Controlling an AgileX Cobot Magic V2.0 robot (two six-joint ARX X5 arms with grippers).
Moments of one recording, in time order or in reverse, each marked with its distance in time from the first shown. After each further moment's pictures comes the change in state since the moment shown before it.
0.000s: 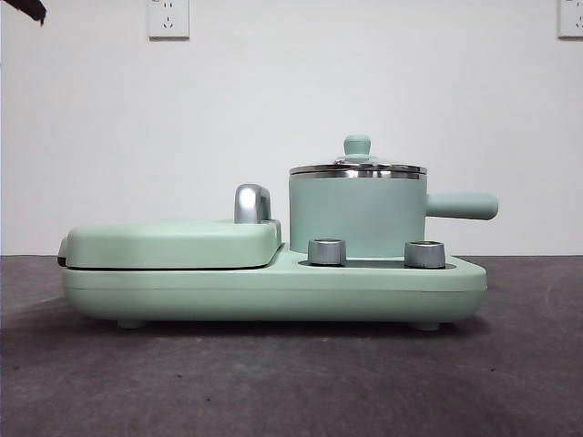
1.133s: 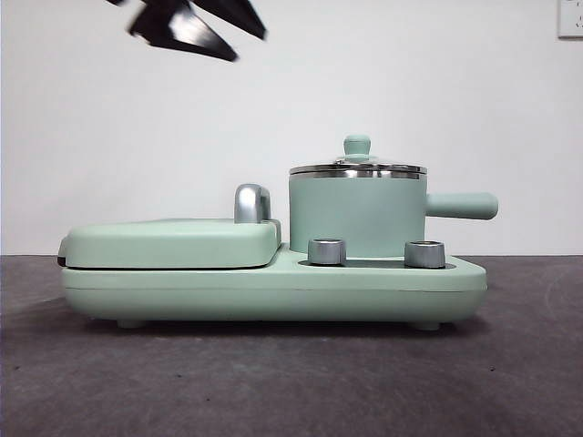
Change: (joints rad) left arm -0.035 0.842 0.575 0.341 0.178 0.392; right arm 0.000 0.000 0.000 0.000 0.003 0.000
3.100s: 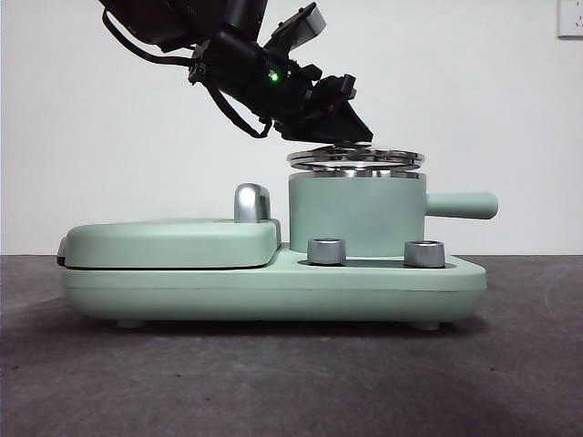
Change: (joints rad) left arm -0.166 0.529 0.188 0.456 -0.047 0.167; right arm 0.000 0.000 0.000 0.000 0.000 0.000
